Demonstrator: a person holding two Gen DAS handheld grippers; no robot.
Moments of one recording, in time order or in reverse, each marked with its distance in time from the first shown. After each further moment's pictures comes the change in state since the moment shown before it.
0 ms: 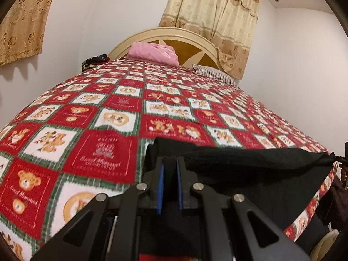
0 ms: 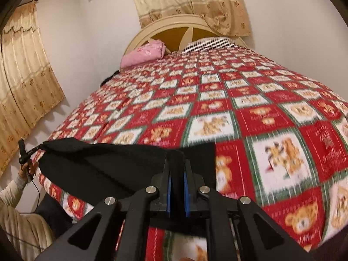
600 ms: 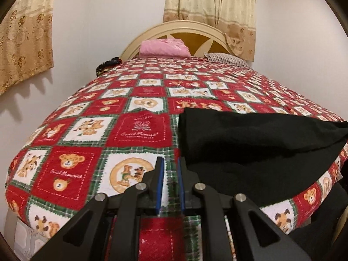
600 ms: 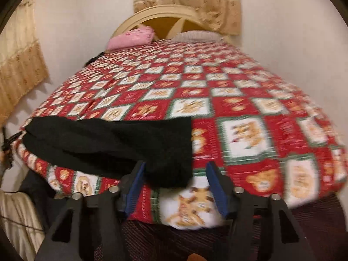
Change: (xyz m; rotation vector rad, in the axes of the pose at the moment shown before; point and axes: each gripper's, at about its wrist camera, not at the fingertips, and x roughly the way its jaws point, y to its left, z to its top) left arm -0.034 0.009 -0.031 0.139 0.038 0.164; right arm -0.056 0.020 -0.014 -0.094 0.066 -0.209
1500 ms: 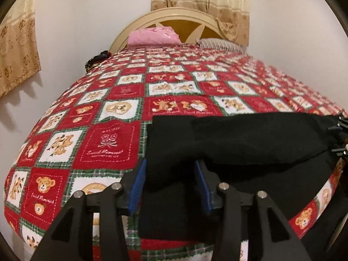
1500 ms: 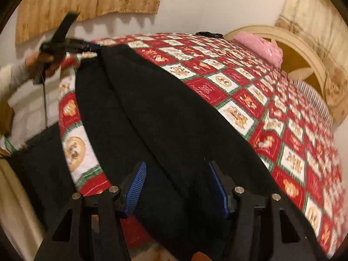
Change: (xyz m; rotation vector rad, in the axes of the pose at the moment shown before) left arm 0.038 -0.048 0.031 0.071 0.110 0.005; right arm 0.147 0.399 0.006 -0.737 0.036 0.325
